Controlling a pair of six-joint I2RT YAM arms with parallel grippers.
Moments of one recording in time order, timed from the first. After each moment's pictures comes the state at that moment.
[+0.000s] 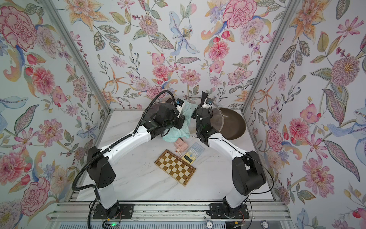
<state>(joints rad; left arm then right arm) -0.73 1.86 1.76 -0.37 -0.08 -0.09 0.47 1.60 1.20 0.32 0.47 0.31</state>
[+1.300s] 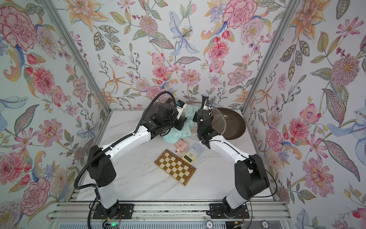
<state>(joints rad) -0.72 1.86 1.72 -0.32 0.09 -0.09 0.47 1.58 1.16 0.25 0.55 0.34</state>
